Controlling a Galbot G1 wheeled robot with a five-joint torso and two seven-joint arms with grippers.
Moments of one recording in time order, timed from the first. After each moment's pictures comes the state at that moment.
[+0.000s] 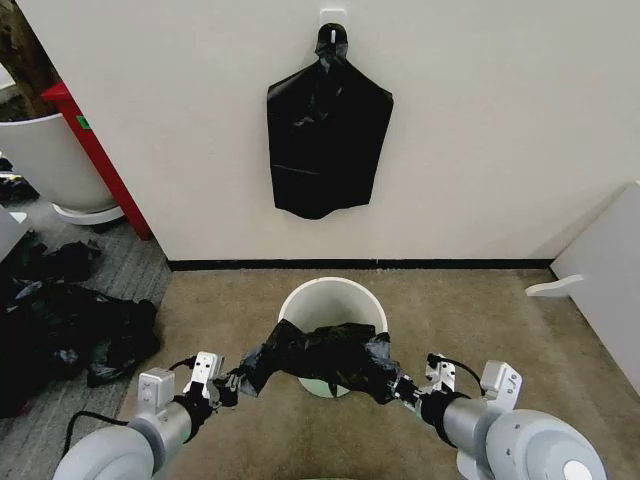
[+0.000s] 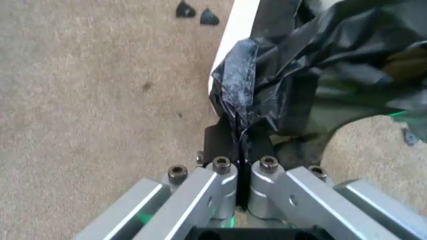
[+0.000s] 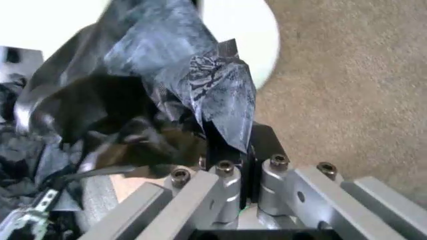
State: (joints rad) left arm 1.65 -0.83 -0.51 -2.30 -0.92 0.59 -0.20; right arm -1.48 1.14 0.36 2.47 1.74 -0.55 1.15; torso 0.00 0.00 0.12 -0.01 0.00
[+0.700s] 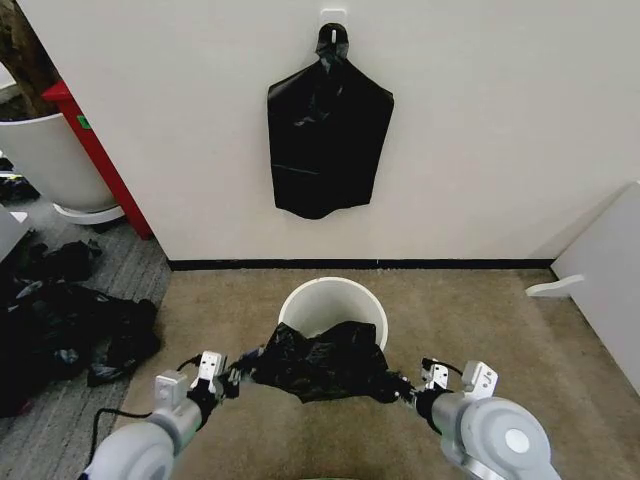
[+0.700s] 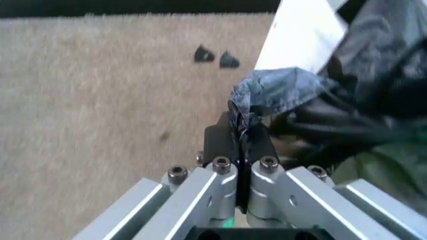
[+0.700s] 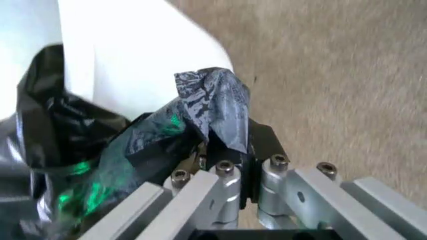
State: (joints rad) left arm 1.49 -0.91 -0.34 -2.08 -0.68 0.34 -0.13; right arm -1.44 1.15 0.34 2.24 1.50 -0.53 0.95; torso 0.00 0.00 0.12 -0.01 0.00
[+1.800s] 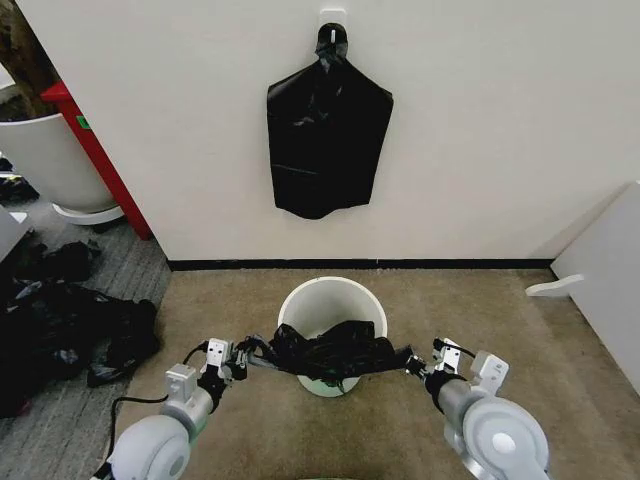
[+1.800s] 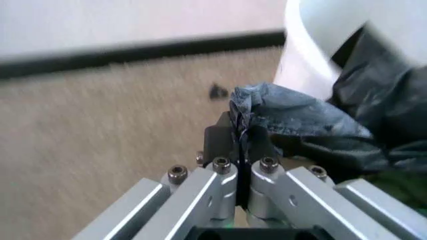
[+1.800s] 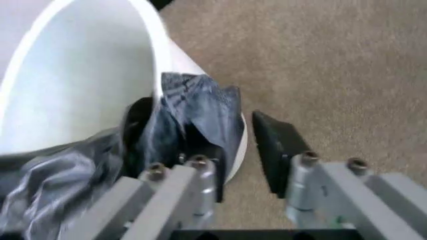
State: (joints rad) left arm 1.51 -0.94 -0.36 -2.07 -0.57 0.25 -0.10; right arm -1.46 1.14 0.35 2.28 1.27 -0.51 0.79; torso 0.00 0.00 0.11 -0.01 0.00
